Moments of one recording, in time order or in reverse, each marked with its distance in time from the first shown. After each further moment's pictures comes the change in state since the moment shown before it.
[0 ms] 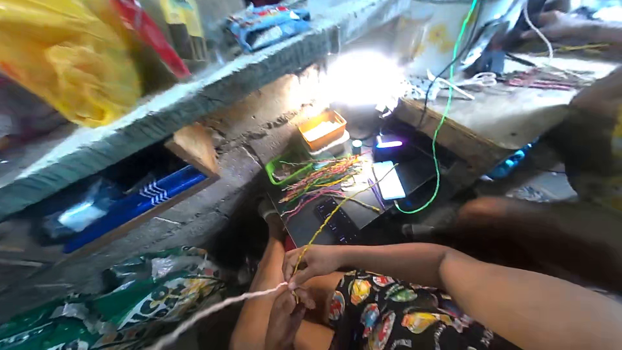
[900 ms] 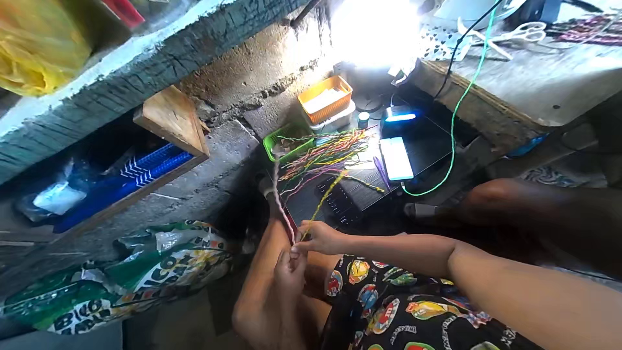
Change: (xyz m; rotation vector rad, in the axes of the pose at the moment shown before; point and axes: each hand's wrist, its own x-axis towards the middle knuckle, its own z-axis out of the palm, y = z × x) left_hand 0.029 -0.013 0.020 1.114 0.664 -0.065; right_hand -0.012 0.017 0.004 -0.019 0.294 0.384
